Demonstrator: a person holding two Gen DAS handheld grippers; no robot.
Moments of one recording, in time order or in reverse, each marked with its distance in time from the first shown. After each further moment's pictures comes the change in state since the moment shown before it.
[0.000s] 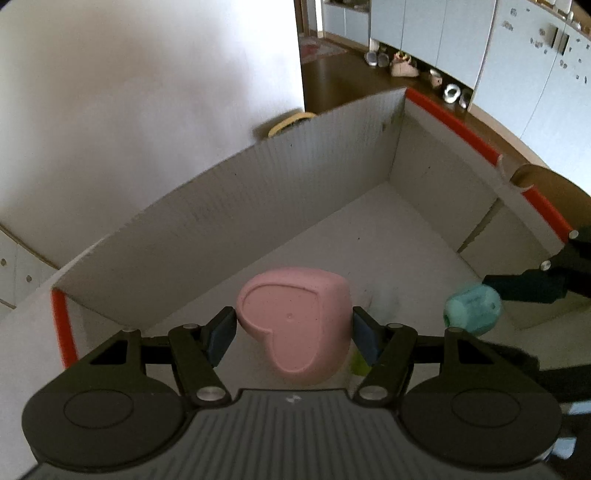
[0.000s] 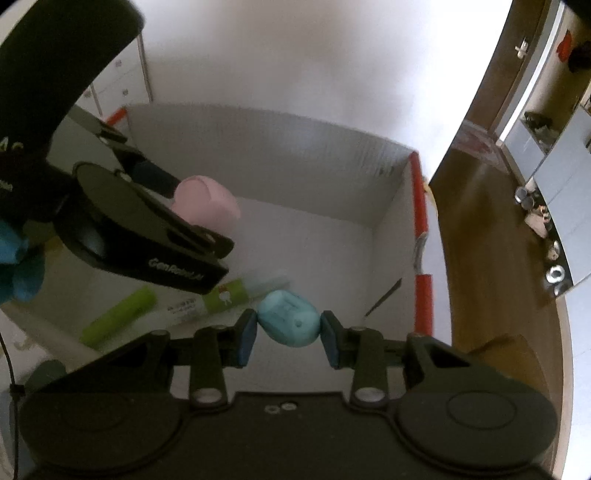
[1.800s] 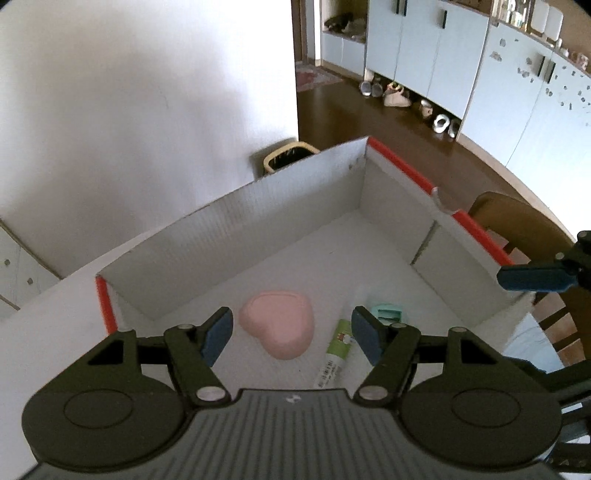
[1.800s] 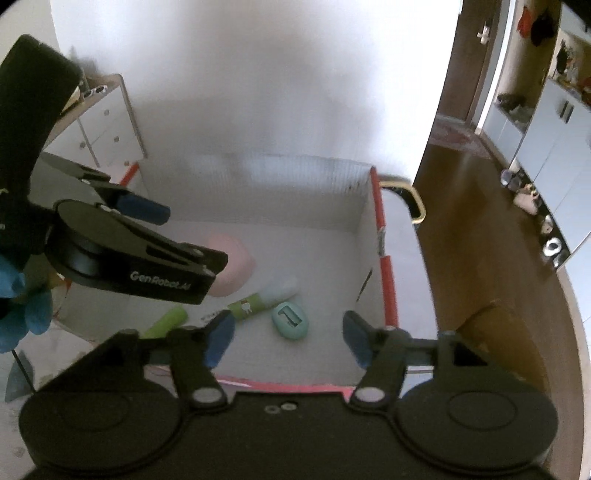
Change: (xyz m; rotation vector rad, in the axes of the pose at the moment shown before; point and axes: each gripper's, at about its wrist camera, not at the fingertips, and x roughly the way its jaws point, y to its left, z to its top) left arm -0.080 -0.006 -0.016 -0.027 -0.103 -0.040; right arm -0.062 -0.022 -0.015 0.149 -0.103 0.012
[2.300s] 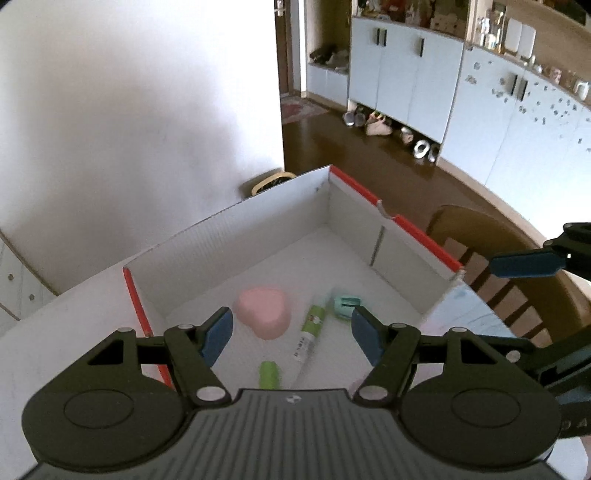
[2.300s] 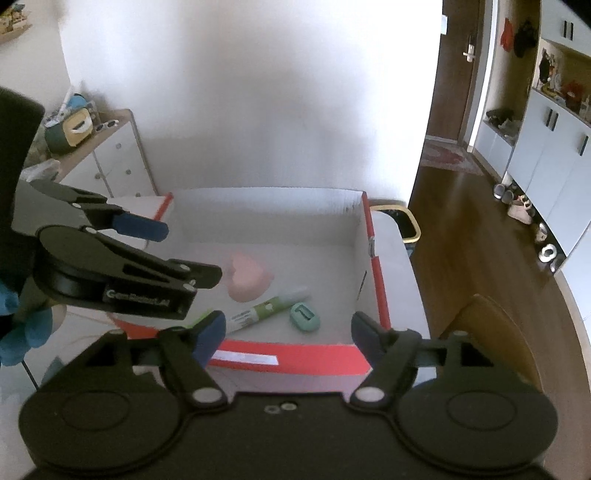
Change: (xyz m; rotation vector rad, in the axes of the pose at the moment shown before) left arm -0.071 -0.009 -0.035 0.016 -0.107 -0.042; right arm -0.062 0.014 -0.026 0.040 -0.105 0.013
